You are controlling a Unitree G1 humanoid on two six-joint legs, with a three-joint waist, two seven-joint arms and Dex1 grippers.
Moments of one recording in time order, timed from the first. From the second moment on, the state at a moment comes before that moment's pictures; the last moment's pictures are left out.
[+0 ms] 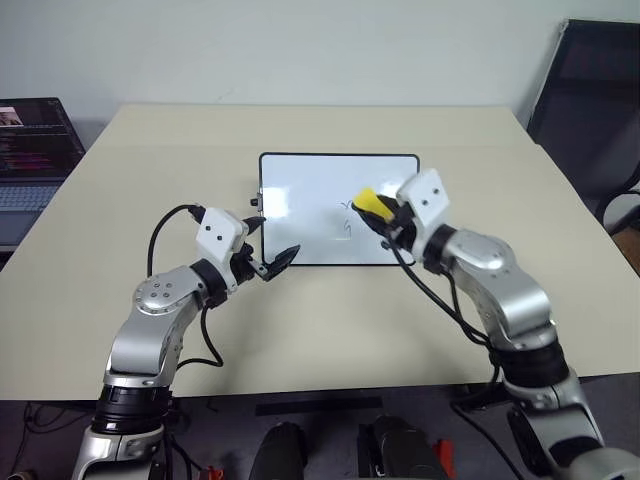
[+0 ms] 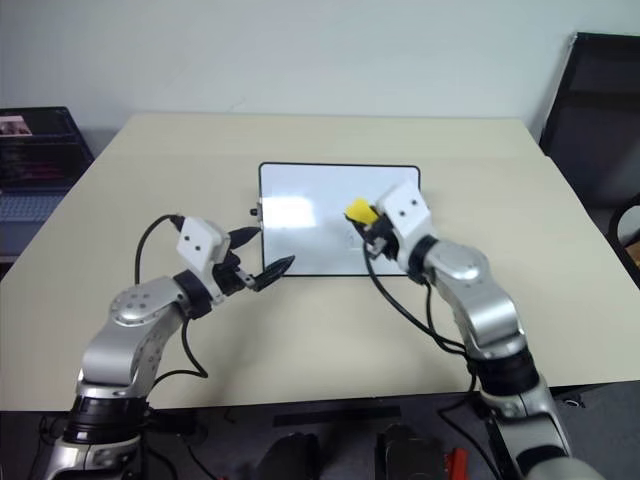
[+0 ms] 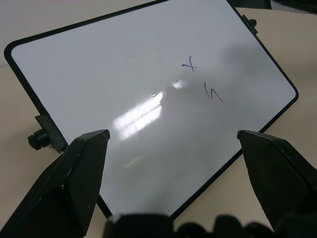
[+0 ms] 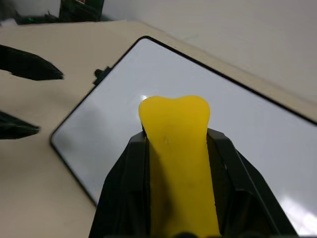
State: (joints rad) left arm -0.30 0.52 0.07 -0.16 -0.28 0.37 -0.65; right arm -0.65 -0.31 0.21 -0.16 0.10 0.58 0.47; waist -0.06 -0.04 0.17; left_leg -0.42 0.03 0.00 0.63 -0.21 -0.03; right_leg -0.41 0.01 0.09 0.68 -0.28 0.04
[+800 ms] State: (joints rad) left arm -0.31 0.51 0.03 -0.15 -0.26 0.32 -0.67; right arm -0.87 -0.25 0.36 0.43 -0.19 0.27 0.45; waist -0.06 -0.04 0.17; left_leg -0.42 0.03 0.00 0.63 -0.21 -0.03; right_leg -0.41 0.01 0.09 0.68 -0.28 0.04
